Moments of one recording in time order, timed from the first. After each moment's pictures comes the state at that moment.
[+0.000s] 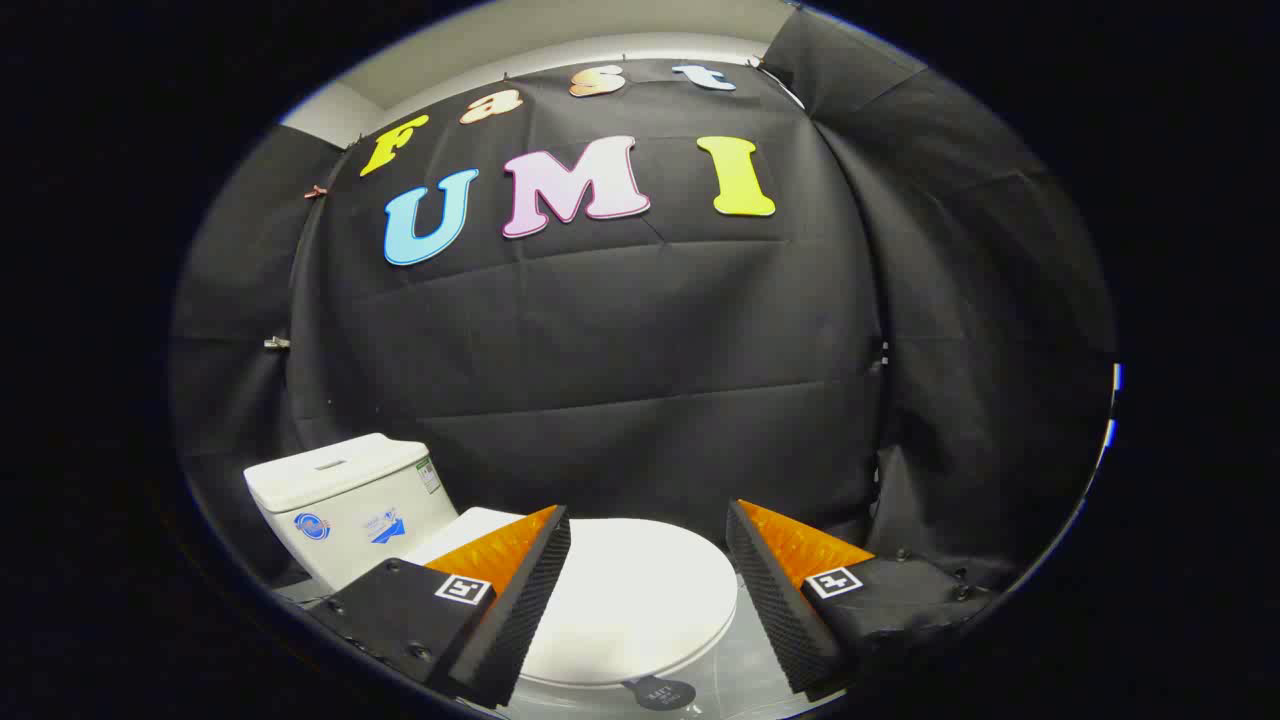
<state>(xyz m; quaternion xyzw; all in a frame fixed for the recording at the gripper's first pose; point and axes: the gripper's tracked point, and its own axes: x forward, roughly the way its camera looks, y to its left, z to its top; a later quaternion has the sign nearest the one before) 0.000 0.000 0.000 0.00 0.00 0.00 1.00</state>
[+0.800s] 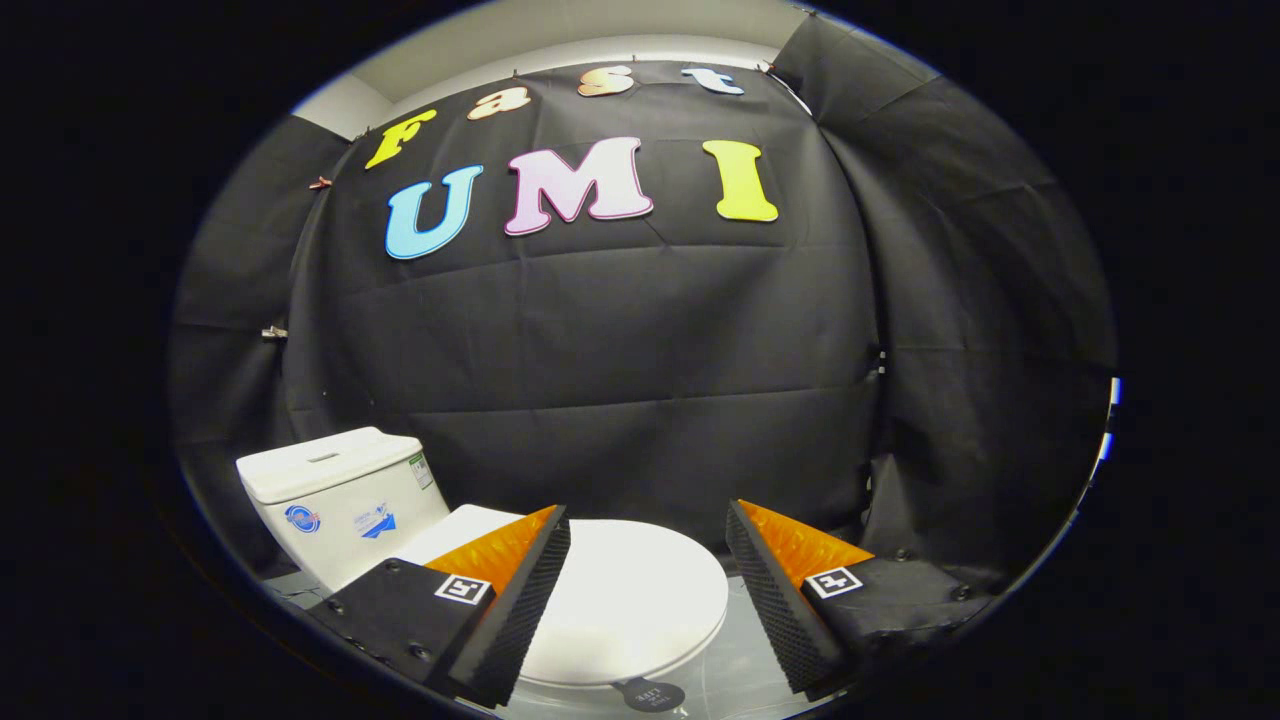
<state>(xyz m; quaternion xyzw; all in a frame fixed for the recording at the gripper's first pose) 0.001 0.001 0.001 -0.01 0.00 0.00 1.00</state>
